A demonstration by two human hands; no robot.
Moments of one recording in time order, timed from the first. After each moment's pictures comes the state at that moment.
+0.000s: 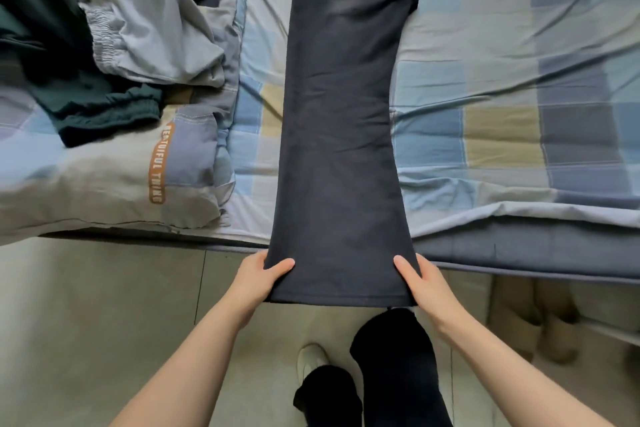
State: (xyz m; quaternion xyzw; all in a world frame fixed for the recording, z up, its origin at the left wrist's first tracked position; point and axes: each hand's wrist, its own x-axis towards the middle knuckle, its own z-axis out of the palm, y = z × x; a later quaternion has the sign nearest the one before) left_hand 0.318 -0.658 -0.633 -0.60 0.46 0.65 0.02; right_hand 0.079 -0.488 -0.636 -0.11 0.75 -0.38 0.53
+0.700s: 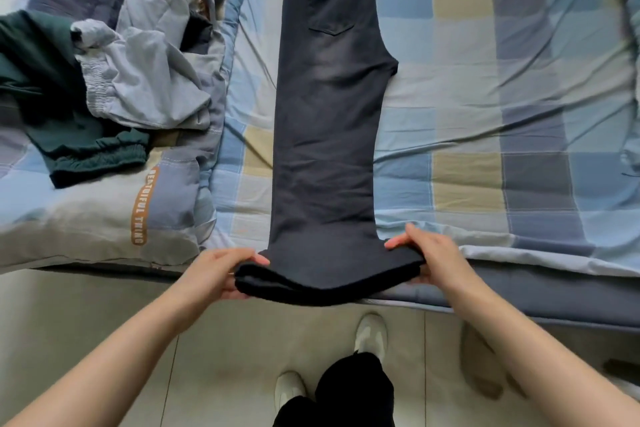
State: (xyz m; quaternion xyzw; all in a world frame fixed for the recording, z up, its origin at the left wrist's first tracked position) left_hand 0.262 -0.717 -0.509 -0.59 0.44 0.67 0.06; right_hand -0.022 -0.561 -0.513 -0.10 0.74 -0.36 0.56
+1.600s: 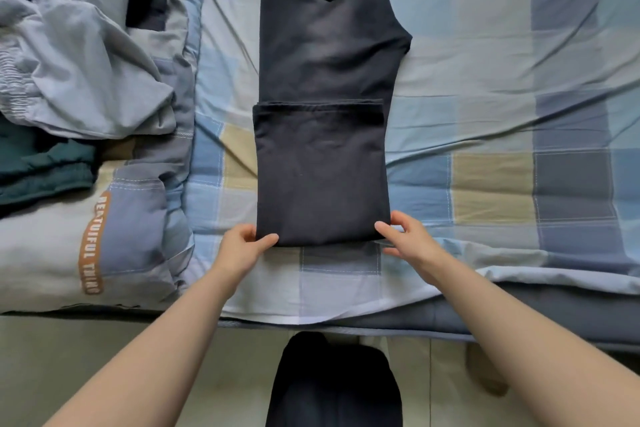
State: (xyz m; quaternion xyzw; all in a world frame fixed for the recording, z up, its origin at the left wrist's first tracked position) left_hand 0.200 -0.793 -0.672 -0.65 0.51 0.57 0.02; right_hand -0.059 -0.645 -0.669 -0.09 0.75 -0.32 0.57
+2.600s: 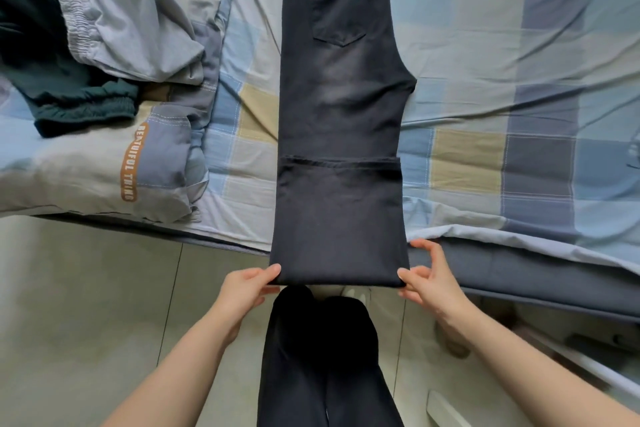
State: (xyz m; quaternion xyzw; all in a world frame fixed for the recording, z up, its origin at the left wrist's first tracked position) left_hand 0.255 -0.625 -0.576 -0.69 0.32 0.65 0.04; right_hand -0.028 -0.494 -0.564 -0.02 0.75 -0.33 0.58
